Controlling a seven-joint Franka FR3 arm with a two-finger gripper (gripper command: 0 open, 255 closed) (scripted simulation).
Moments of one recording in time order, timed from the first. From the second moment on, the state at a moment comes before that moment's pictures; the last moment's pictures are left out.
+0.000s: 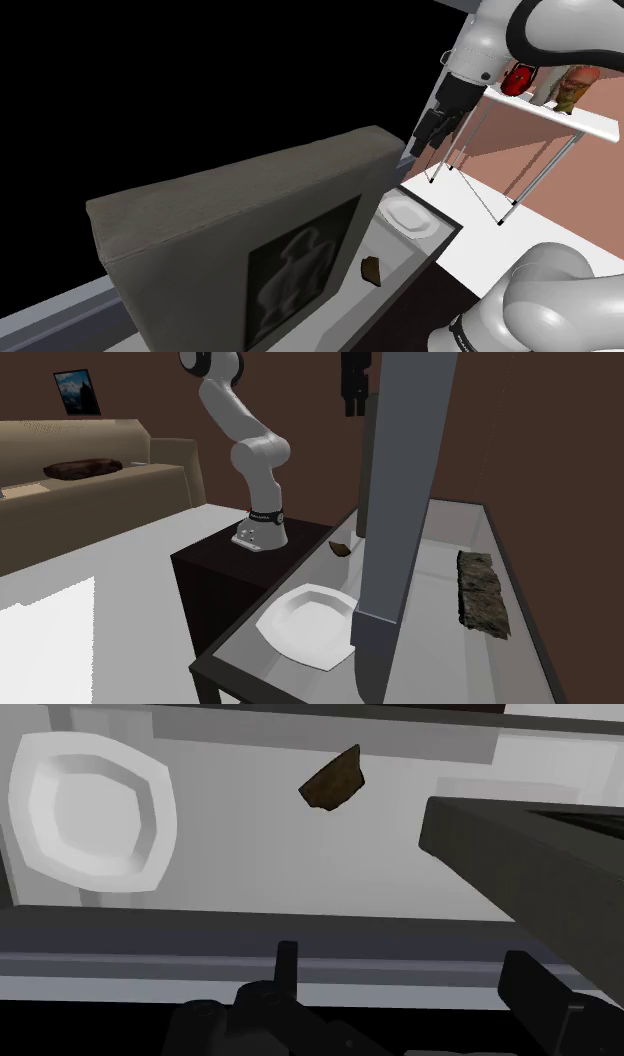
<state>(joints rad) 0.02 -0.78 -0.02 -2.31 0.00 1.59 0.00</state>
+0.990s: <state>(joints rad) -0.05 -0.69 0.00 -2.67 0.06 1.93 0.20</state>
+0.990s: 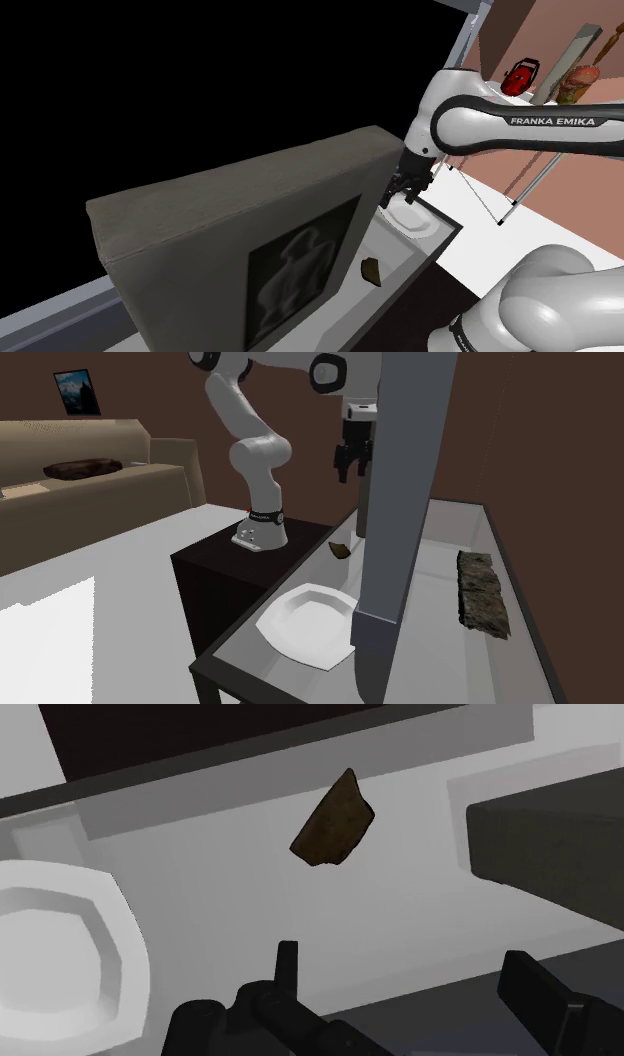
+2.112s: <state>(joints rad) -0.06 -0.19 0.01 -2.90 0.26 2.52 0.36</state>
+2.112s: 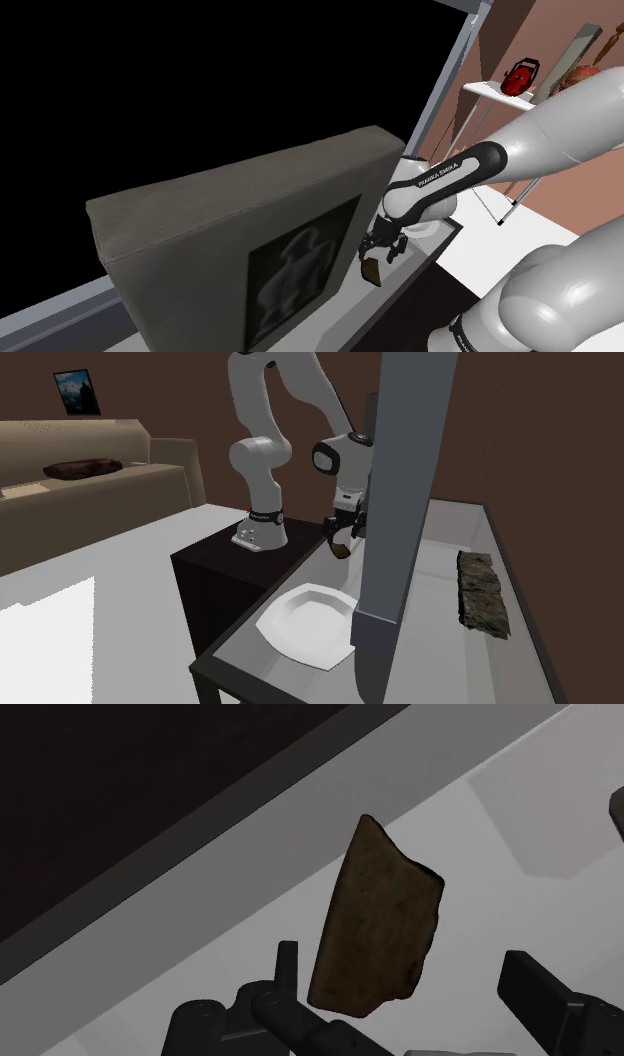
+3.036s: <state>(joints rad) -0.02 -0.04 0.02 -2.91 0.36 2.68 0.31</state>
